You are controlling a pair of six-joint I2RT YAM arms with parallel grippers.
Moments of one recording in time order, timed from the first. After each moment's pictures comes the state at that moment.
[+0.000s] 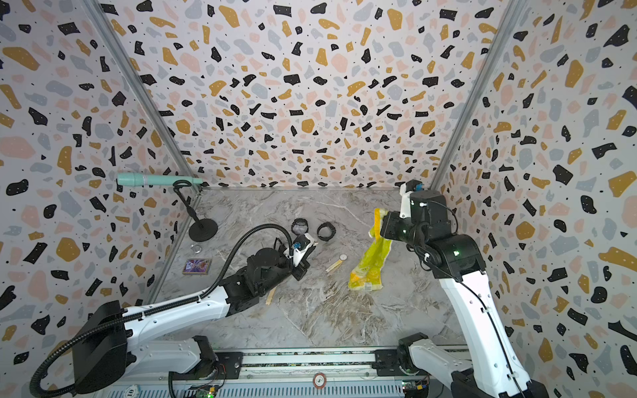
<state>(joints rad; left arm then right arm) -0.93 1.26 0.70 0.31 -0.18 0.12 0.31 1.10 1.56 -1.02 -0.03 0.39</state>
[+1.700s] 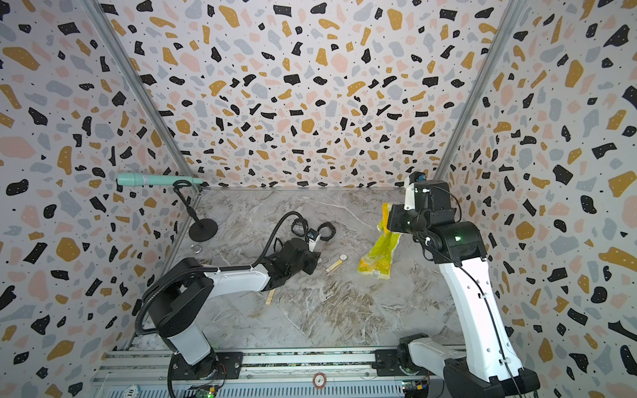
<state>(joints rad) -0.82 1.68 0.89 0.22 -0.19 -0.11 0.24 1.16 1.62 -1.10 -0.01 0.27</state>
